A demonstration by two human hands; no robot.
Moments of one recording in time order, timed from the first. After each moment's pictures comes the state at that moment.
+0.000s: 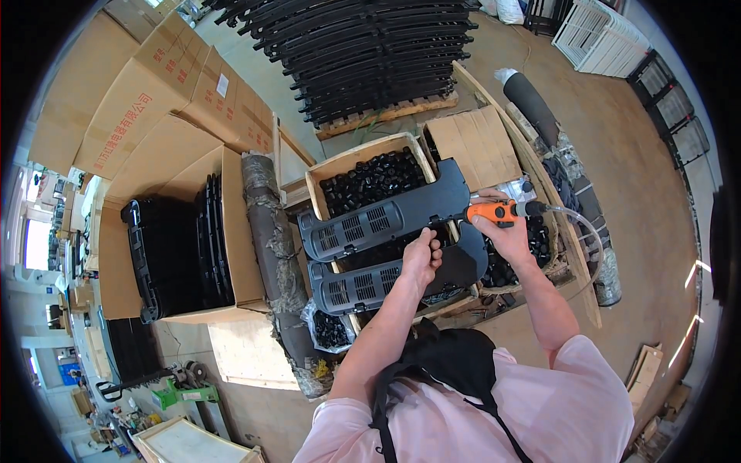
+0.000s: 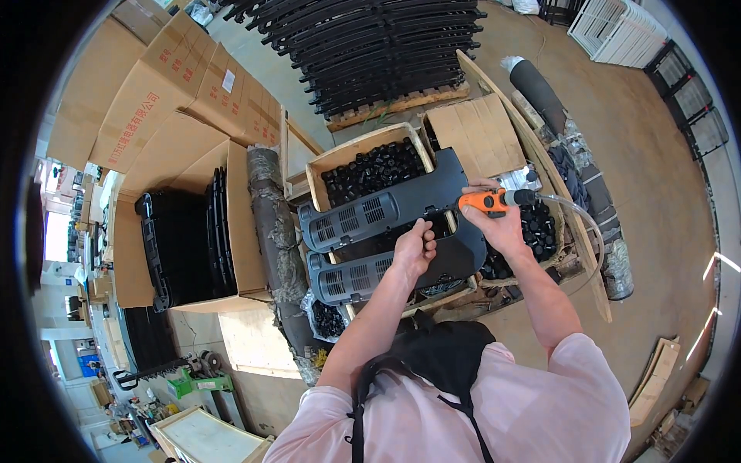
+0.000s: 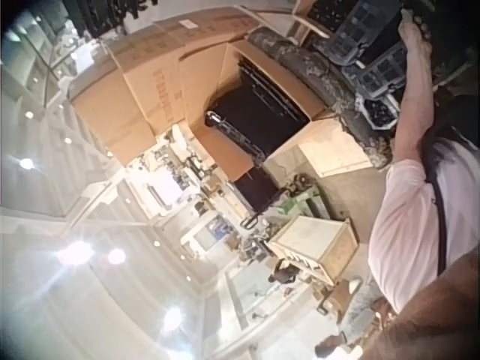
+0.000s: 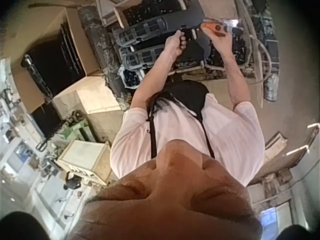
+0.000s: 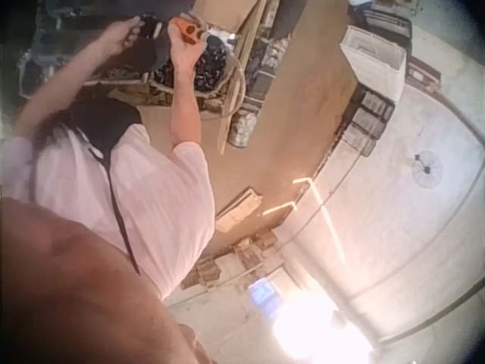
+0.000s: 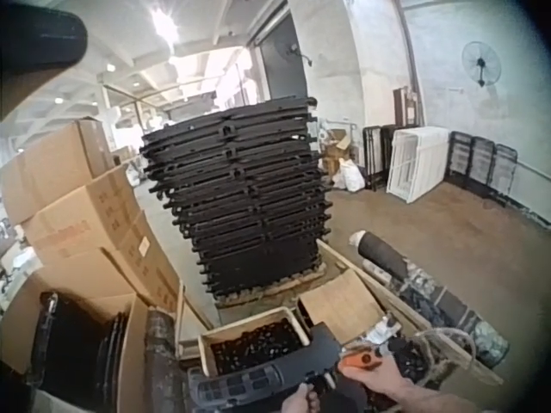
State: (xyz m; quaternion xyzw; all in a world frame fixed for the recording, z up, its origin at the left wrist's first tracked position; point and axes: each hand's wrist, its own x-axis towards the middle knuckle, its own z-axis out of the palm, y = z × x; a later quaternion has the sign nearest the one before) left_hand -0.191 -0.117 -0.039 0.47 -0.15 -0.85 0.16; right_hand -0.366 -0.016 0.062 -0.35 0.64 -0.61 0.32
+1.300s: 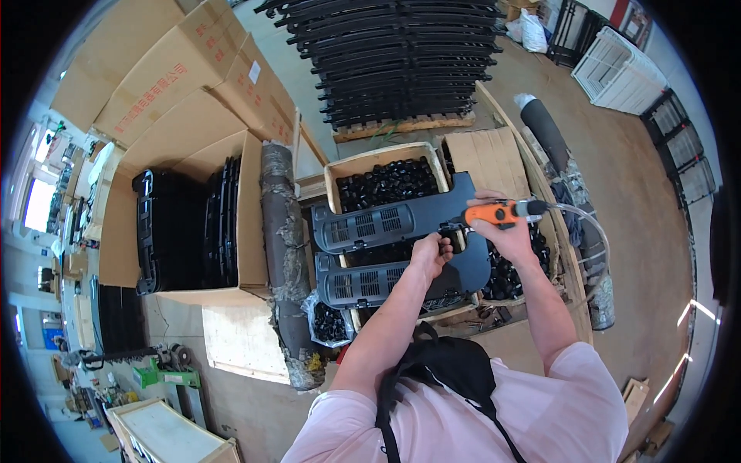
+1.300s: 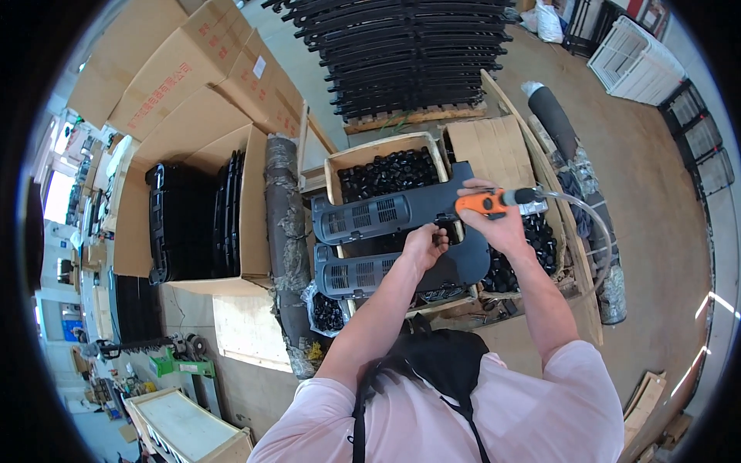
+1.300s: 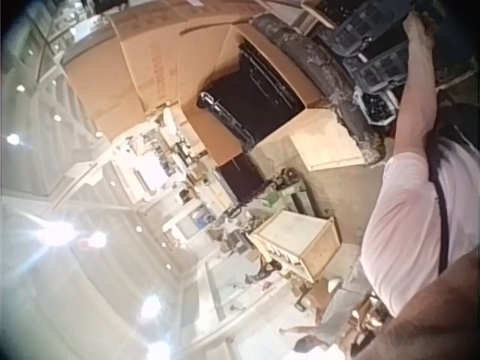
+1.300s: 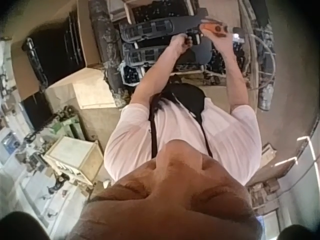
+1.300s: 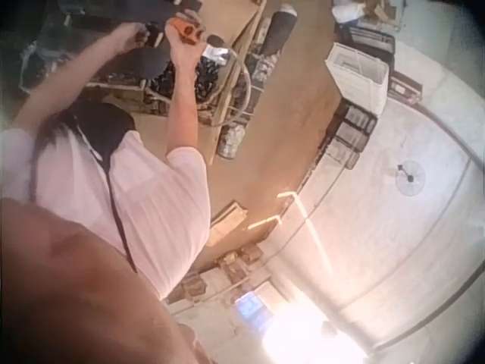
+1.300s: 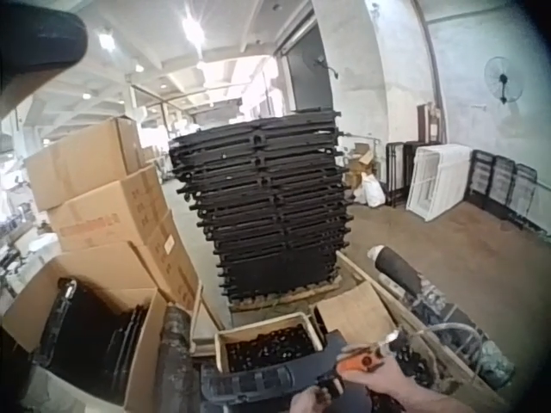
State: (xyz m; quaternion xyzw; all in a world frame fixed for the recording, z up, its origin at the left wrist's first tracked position) left_hand -0.206 -0.130 -0.041 0.50 -0.12 -0.84 0.18; right_hand -0.359 -0.039 0.095 -0.44 0.60 -0.58 0.34
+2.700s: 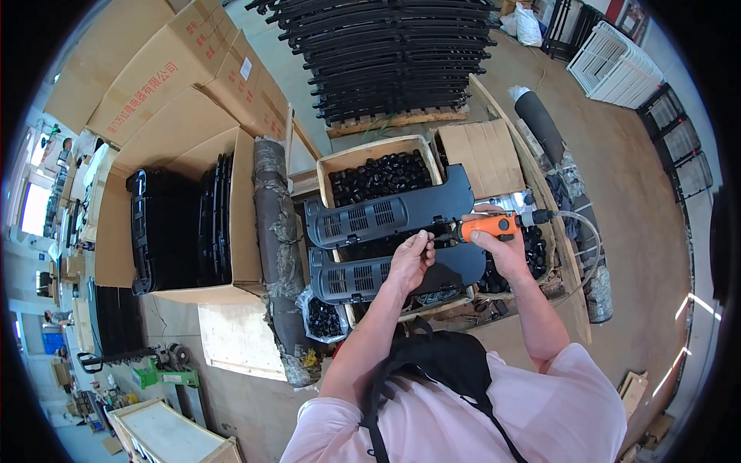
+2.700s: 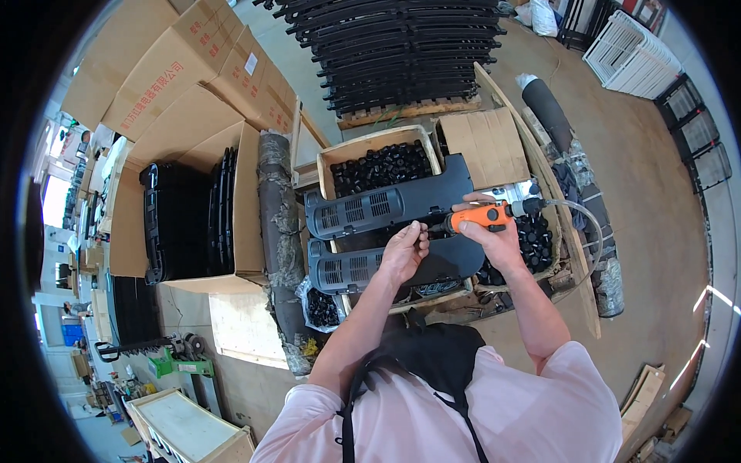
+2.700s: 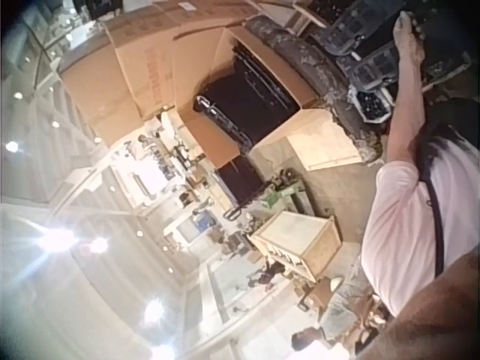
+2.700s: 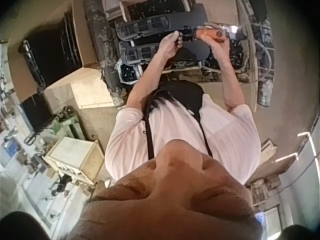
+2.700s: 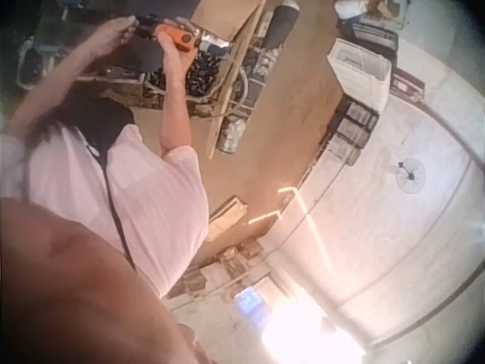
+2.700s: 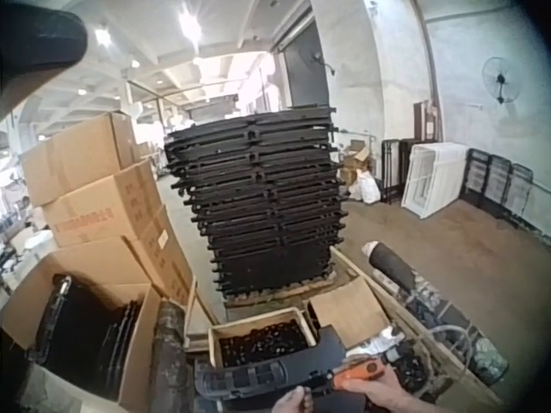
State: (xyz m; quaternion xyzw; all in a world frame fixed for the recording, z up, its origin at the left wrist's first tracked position) left_hand -0.152 -0.111 -0.030 0.33 -0.18 -0.89 0.24; right_hand -0.339 -0.003 0.085 -0.32 0.56 -0.63 0.42
